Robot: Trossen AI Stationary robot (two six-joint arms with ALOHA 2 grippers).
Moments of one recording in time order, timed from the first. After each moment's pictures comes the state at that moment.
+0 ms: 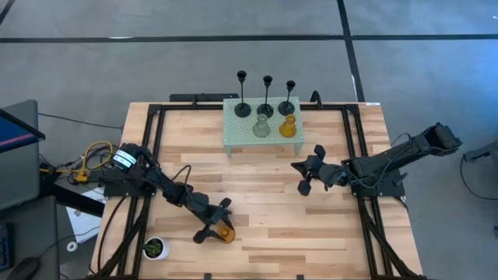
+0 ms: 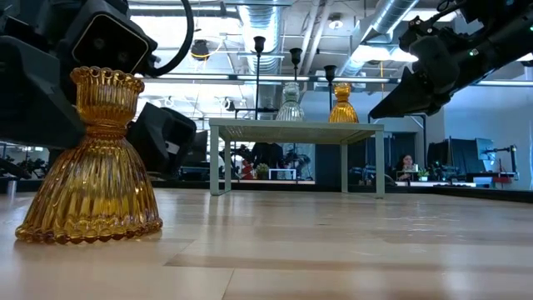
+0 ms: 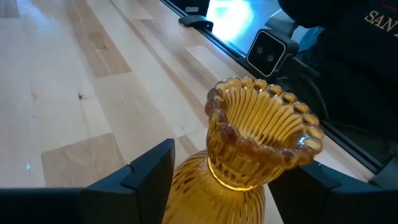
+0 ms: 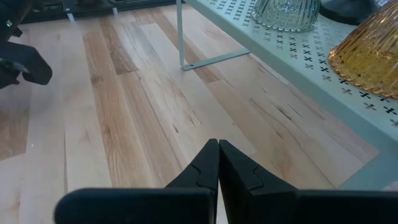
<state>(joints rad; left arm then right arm) -0.45 1.70 0.45 1.06 0.23 -0.06 0.27 1.06 0.39 0.11 0.65 0.34</state>
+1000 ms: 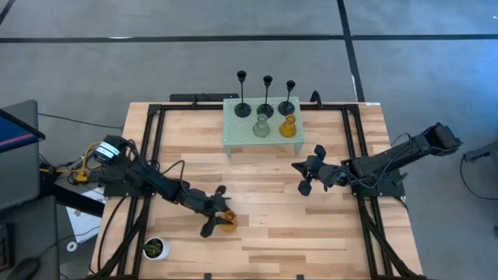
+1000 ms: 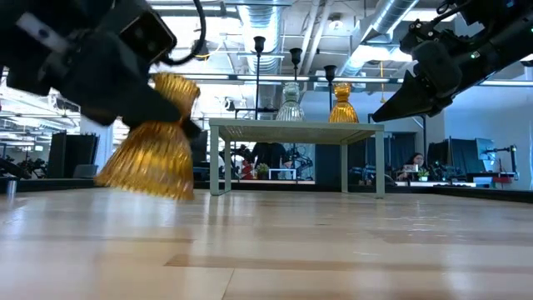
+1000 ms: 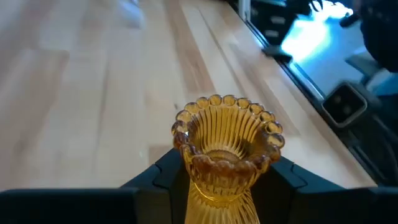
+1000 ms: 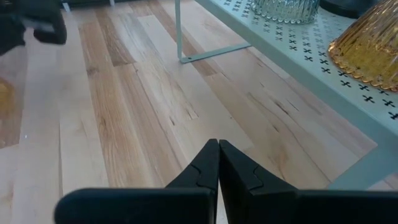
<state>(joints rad) -0.45 1.51 0.45 0.84 -0.07 -0.23 0.27 1.06 0.39 0.08 0.65 0.34</state>
